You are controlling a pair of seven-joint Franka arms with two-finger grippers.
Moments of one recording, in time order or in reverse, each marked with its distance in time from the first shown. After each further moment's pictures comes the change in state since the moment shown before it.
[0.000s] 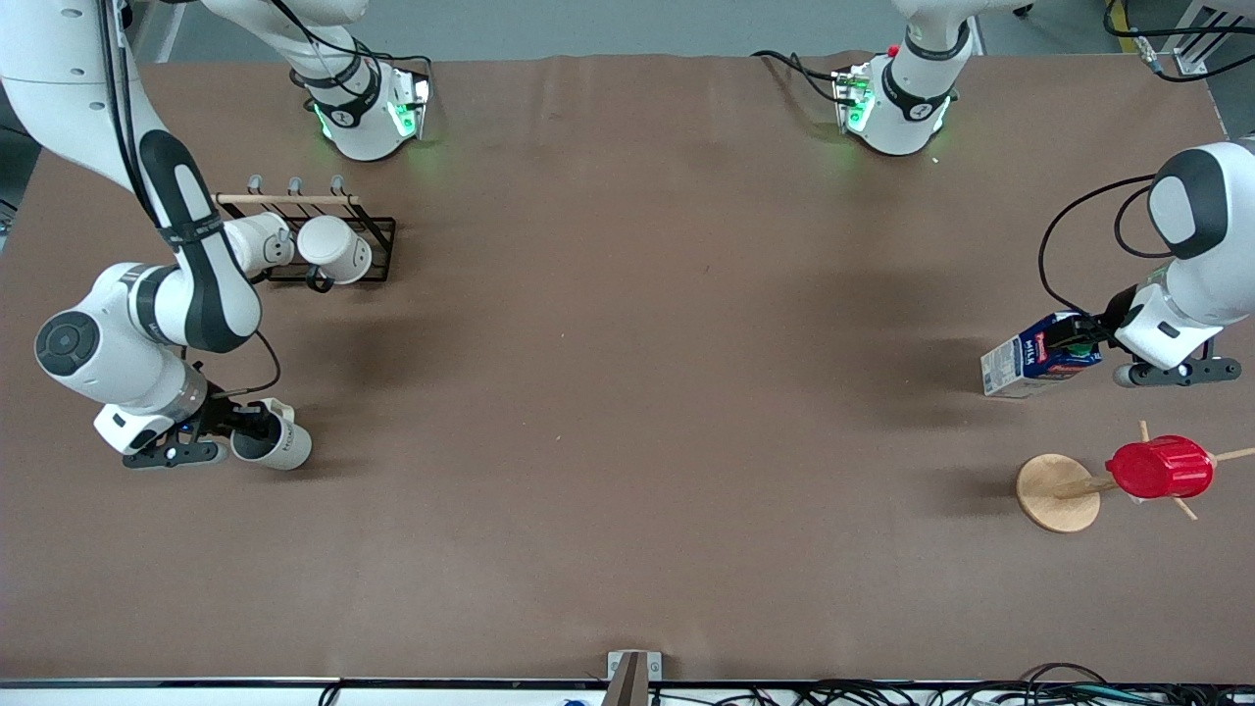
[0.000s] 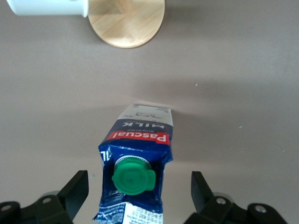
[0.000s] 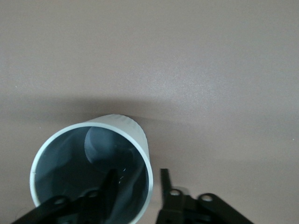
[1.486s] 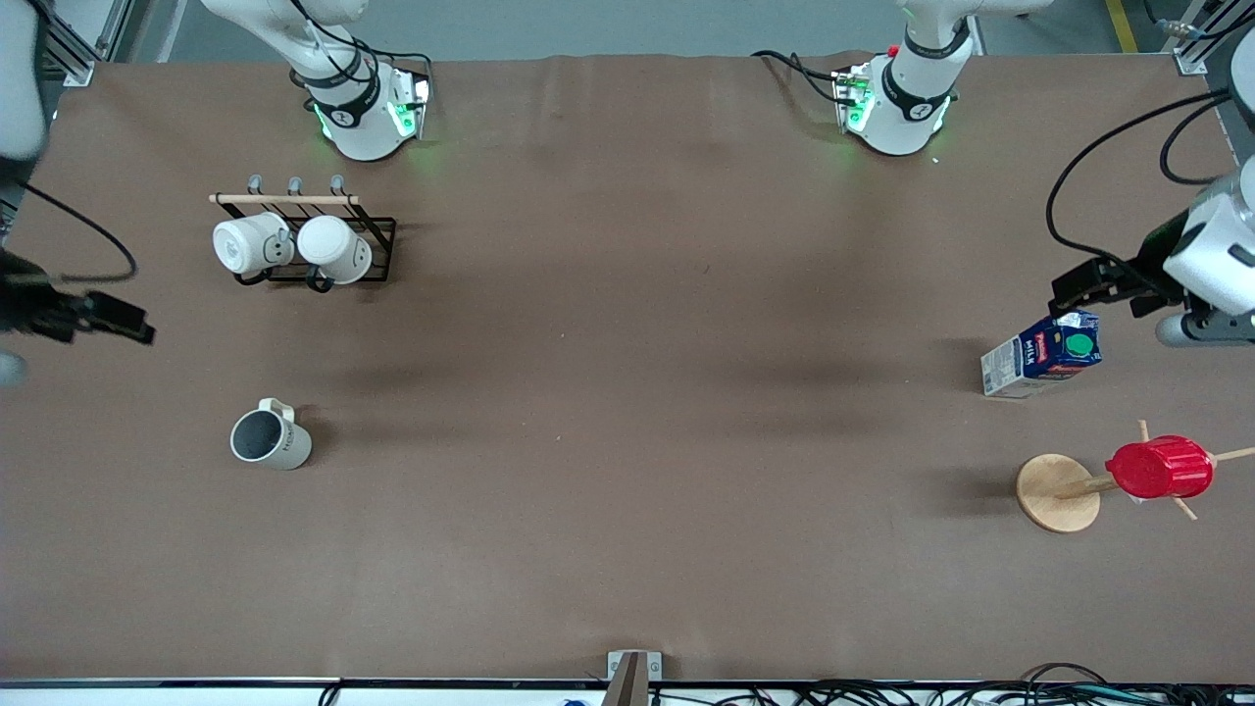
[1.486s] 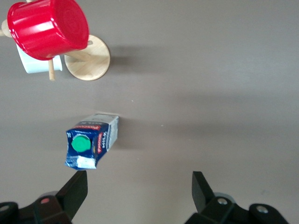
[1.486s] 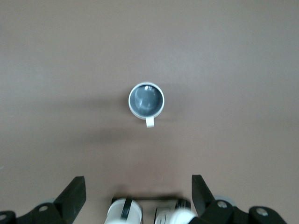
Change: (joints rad) left arm -0.175 -0.051 -0.002 0.416 -0.080 -0.409 -0.110; right arm 0.015 -0.292 0.018 0.347 0.000 -0.737 0.133
